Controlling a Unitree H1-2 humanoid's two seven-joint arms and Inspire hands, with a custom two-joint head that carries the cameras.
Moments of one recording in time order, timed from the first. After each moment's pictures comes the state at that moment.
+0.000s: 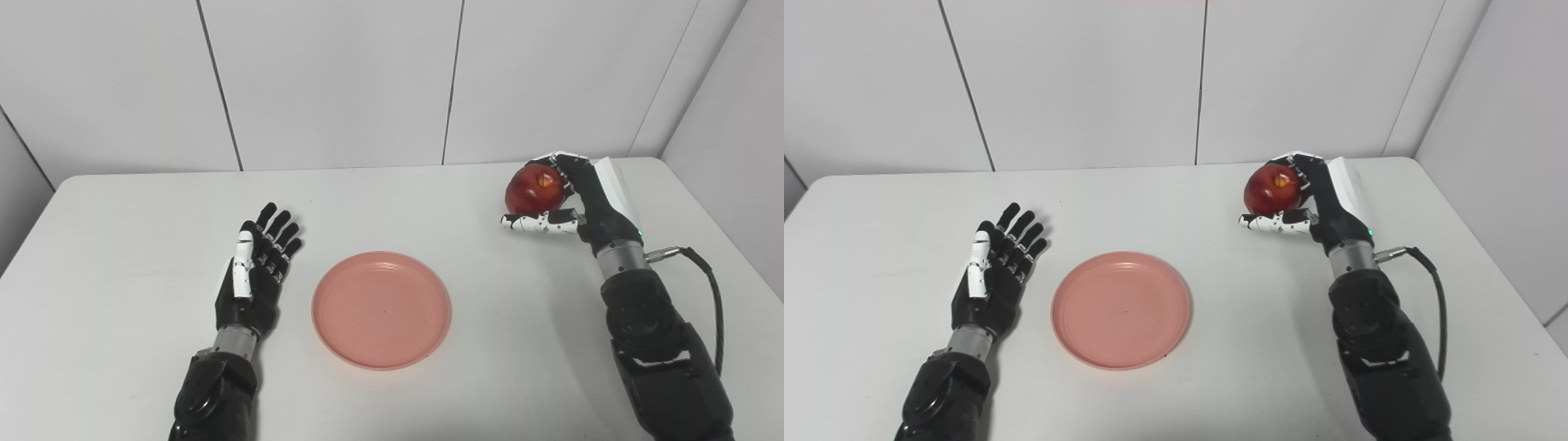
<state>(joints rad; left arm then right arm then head) -0.26 -0.05 0.07 0.21 -0.36 0.07 -0.17 -0.31 -0.33 0.04 -0.19 -0.43 0.31 0.01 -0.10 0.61</state>
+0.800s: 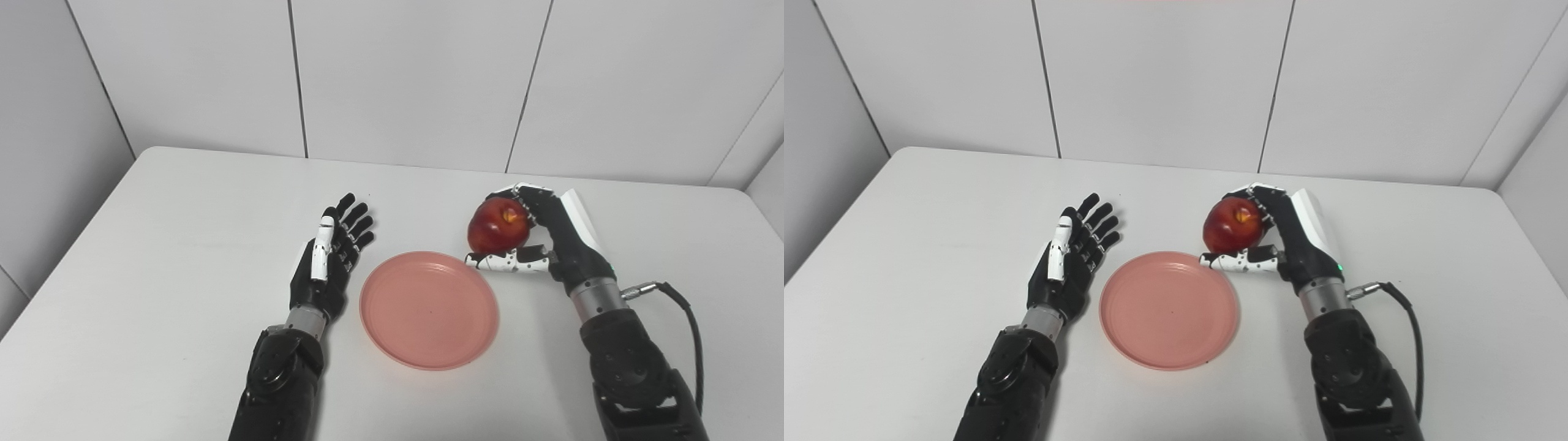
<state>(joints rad) -0.26 -0.11 0.04 0.19 -0.30 0.08 -0.09 -0.32 -0.18 0.22 -0.25 -0.47 0.30 0.12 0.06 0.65</state>
